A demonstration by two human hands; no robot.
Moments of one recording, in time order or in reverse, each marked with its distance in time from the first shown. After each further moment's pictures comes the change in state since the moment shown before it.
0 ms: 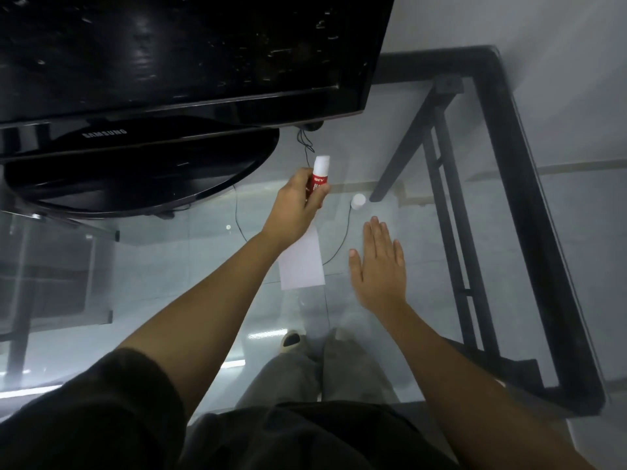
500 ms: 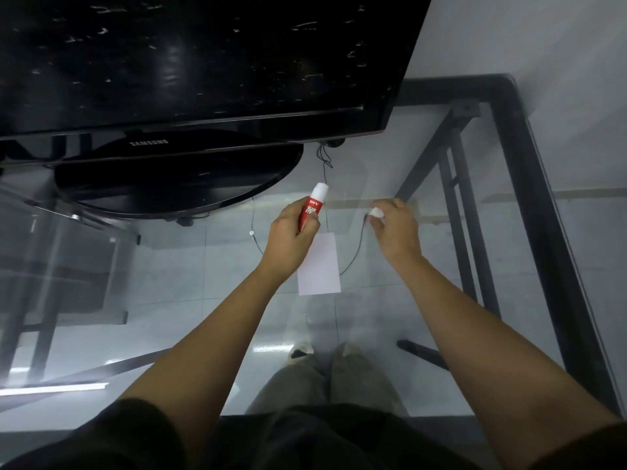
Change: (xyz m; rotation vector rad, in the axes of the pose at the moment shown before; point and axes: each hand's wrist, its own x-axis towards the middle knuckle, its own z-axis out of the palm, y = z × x) left_hand -0.051 0.006 -0.027 -0.125 0.123 -0.170; right_hand 0.074 -0.022 -0.053 0.380 0.097 0.004
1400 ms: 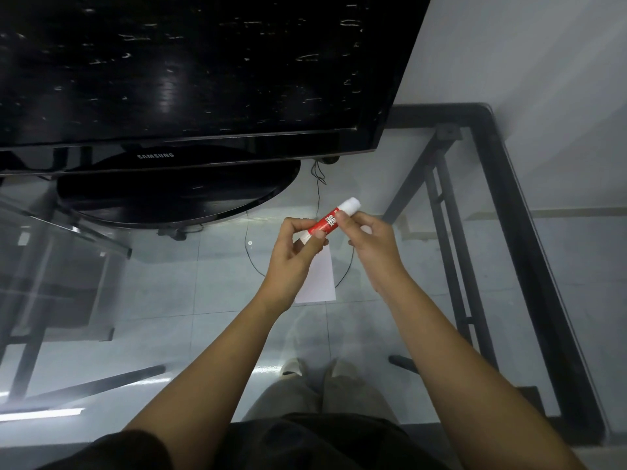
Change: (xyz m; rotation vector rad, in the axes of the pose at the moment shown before) left_hand -0.038 0.011 -0.003 -0.555 -0.056 0.021; right_hand -0.050 -0.074 -0.026 0.766 -0.150 0.201
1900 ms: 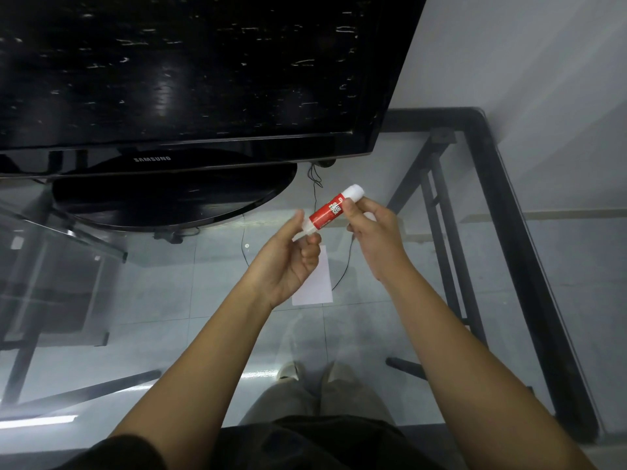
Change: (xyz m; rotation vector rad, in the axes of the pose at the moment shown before) left_hand 0.010 0.033 -0.003 -0.716 -0.105 -0.566; right_hand 0.009 -0.015 -0.006 0.087 -0.030 -0.101
